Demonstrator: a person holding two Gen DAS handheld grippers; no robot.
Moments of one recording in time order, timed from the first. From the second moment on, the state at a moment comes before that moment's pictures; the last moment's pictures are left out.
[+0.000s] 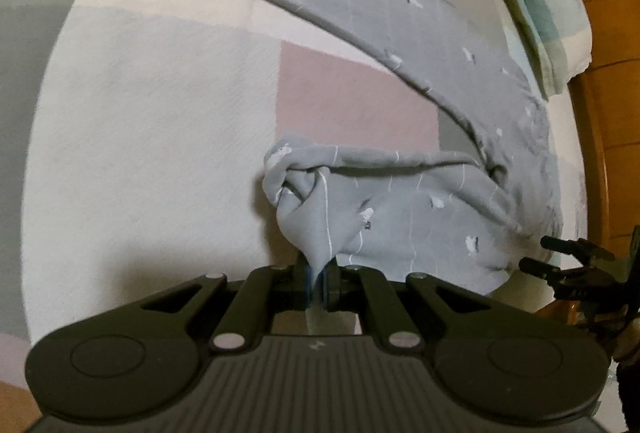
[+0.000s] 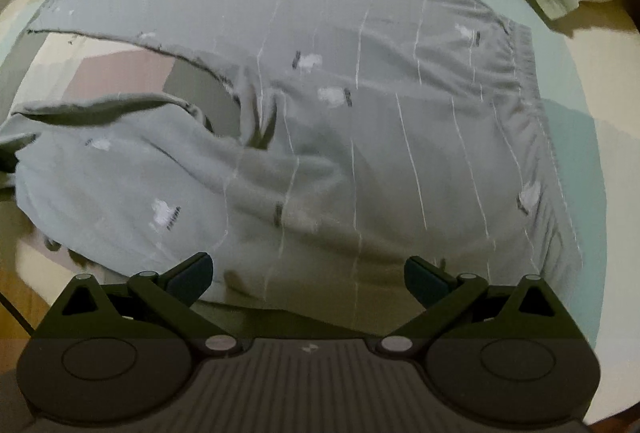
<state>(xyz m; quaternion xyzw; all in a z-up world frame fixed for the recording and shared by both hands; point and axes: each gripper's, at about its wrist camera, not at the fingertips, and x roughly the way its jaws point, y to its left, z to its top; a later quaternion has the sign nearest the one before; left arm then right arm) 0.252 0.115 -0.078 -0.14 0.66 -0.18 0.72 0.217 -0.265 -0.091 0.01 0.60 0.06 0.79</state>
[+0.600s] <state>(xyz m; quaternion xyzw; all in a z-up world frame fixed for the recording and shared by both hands) 0.218 0.124 -0.075 -0.10 0.71 -0.17 0.68 0.174 -0.350 -0.106 0.15 0.62 -0.06 0.77</state>
